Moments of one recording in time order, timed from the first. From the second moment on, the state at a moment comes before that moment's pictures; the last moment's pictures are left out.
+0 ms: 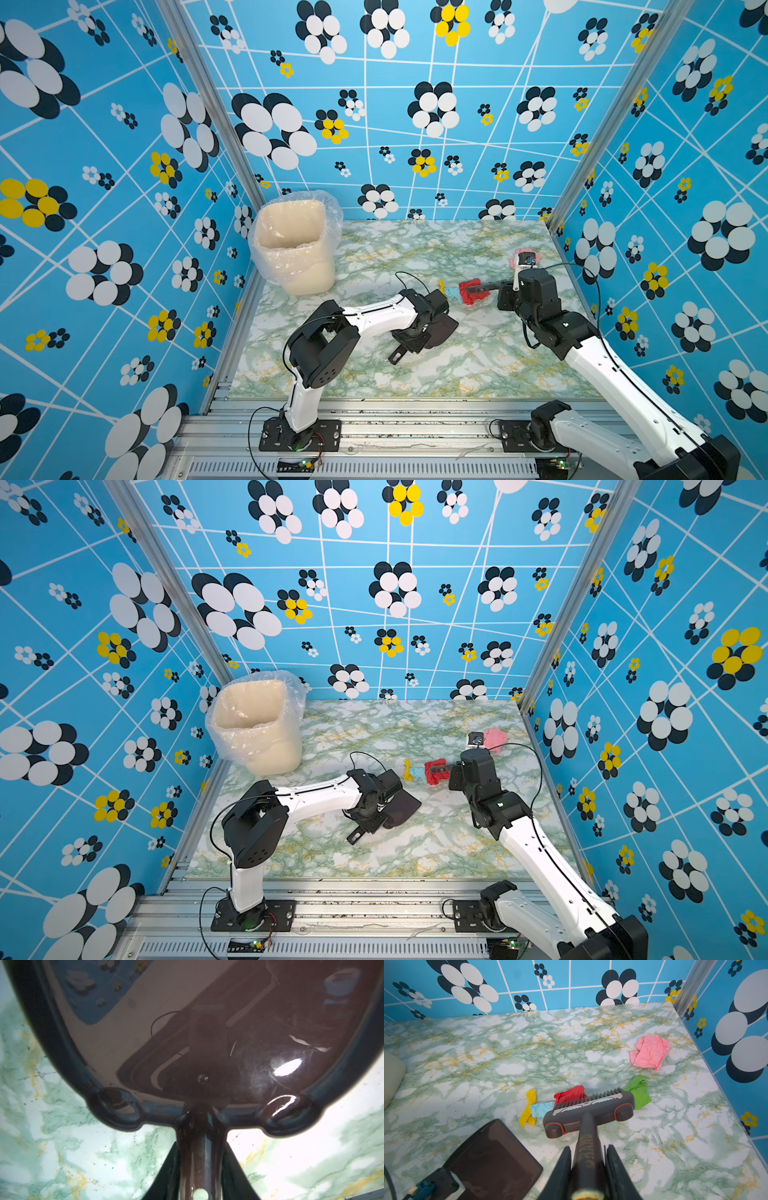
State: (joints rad) left arm -0.92 1.95 1.39 -0.94 -0.08 -0.22; right arm 0.38 1.01 0.84 -0.45 0.35 0.26
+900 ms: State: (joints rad) left arm -0.92 1.95 1.39 -0.94 -0.08 -0.22; right arm 0.38 1.01 0.83 -0.45 0.50 0.17
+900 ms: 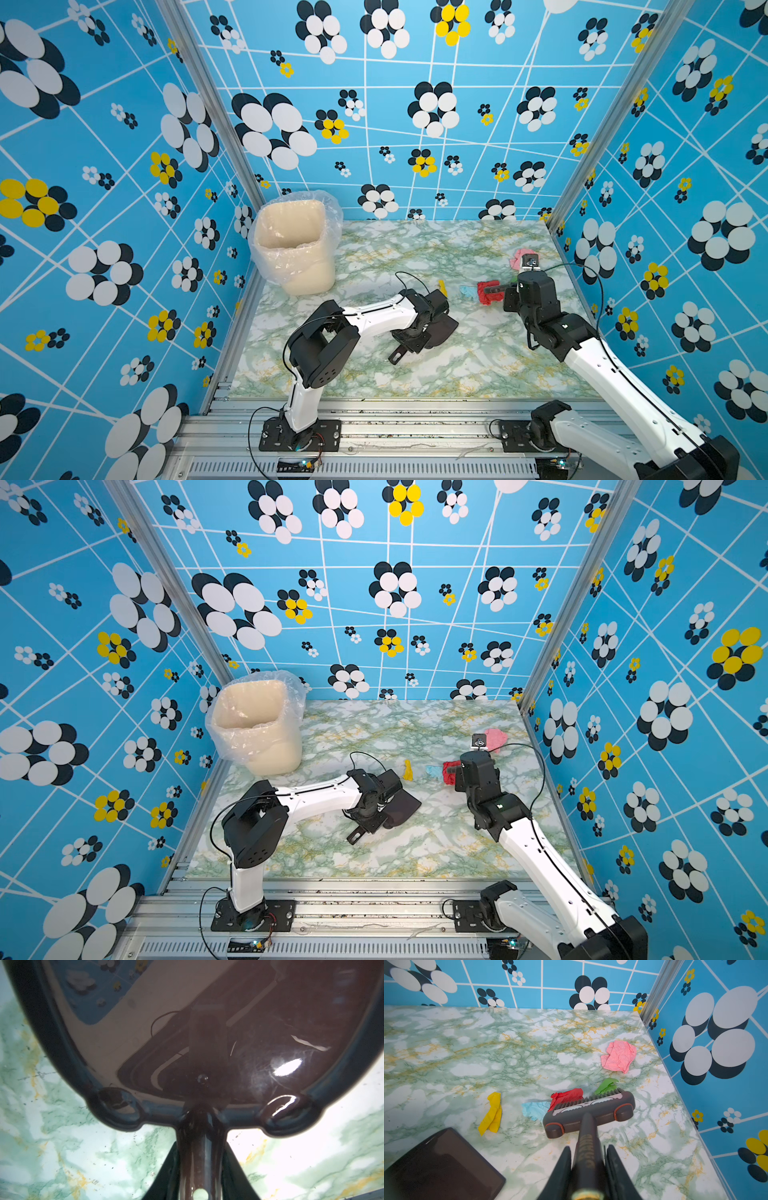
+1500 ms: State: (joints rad) left arm -0.92 1.96 1.39 -0.93 -0.08 -0.22; right arm 0.38 1.06 0.85 -0.45 0.06 0.18
